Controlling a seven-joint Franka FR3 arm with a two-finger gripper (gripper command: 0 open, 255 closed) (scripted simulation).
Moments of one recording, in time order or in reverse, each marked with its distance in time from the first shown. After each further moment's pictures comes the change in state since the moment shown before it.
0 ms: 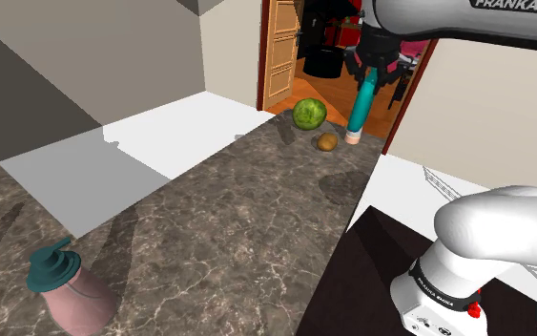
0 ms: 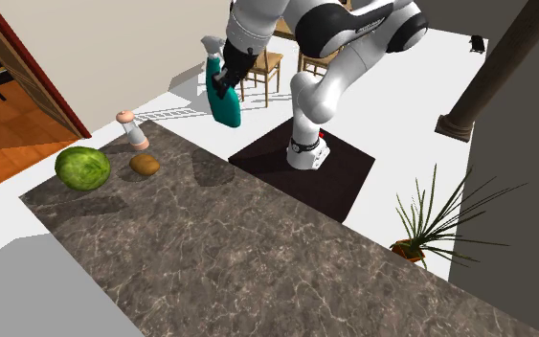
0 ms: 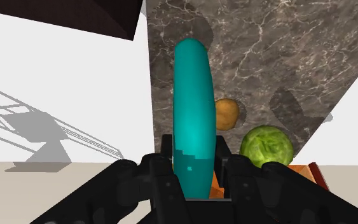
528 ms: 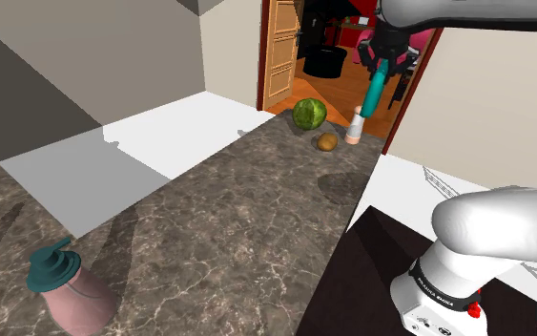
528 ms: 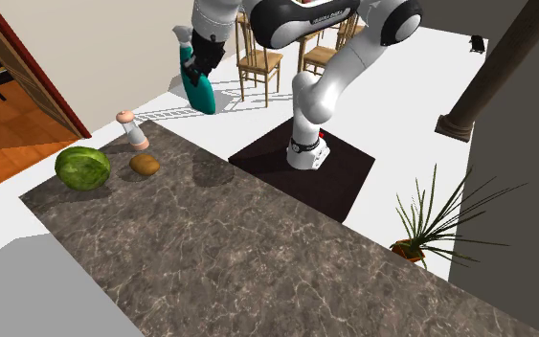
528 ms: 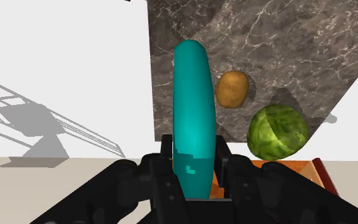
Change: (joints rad) arm -0.078 0.104 -0.141 -0.004 -0.097 0.145 -0.129
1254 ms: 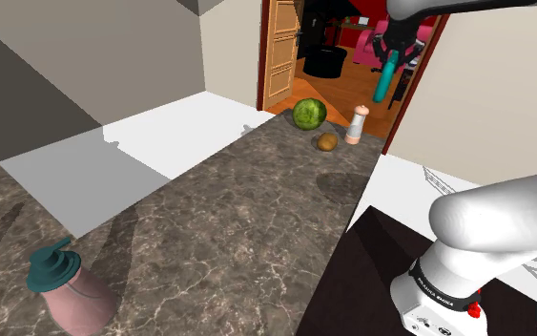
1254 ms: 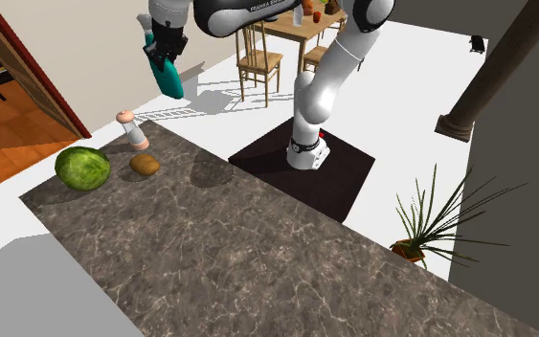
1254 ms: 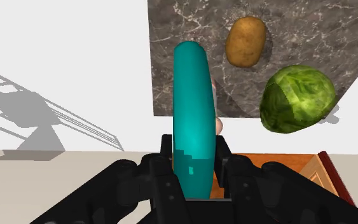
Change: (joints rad) arm -0.110 0.258 -0.156 0.130 -0.100 0.181 -0.153
